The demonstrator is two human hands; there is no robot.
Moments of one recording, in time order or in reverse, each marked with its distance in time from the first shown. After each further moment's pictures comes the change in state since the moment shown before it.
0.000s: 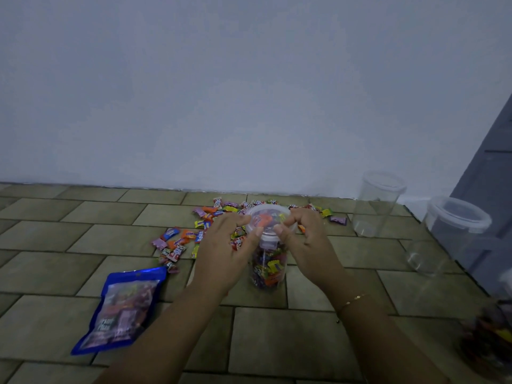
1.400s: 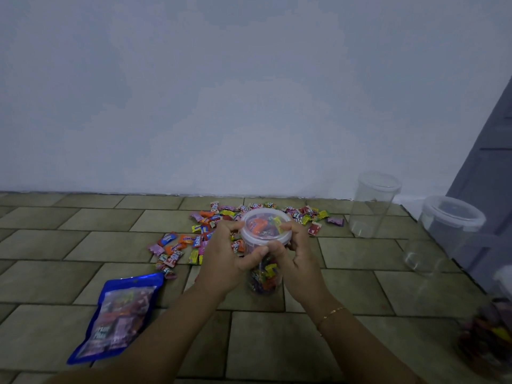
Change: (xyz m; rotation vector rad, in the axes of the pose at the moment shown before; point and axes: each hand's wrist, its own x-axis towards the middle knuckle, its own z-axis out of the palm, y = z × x) left_hand 0.003 -0.011 0.012 -0.124 -0.100 -0.070; right_hand -0.022 0.016 0.023 0.251 0.049 0.061
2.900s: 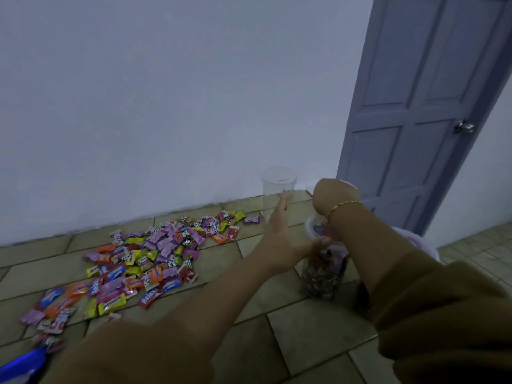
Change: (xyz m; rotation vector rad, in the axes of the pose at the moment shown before) left_hand 0.031 0.137 0.171 -0.244 -0.685 0.031; right_hand 0.083 -0.036 -0.216 -1.438 0.033 0.761
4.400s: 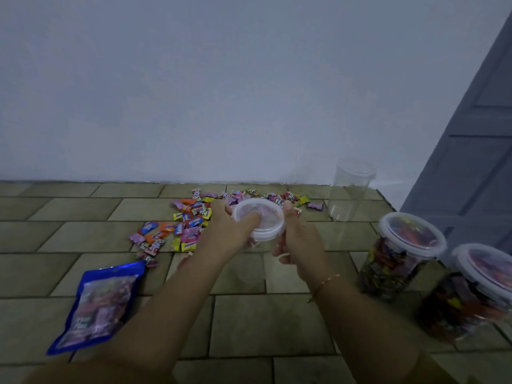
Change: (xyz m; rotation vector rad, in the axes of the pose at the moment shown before) left_hand -0.116 -0.035 -0.129 0.018 0.571 -0.524; right_hand -0.142 -0.130 0.057 1.461 -0.396 -0.102
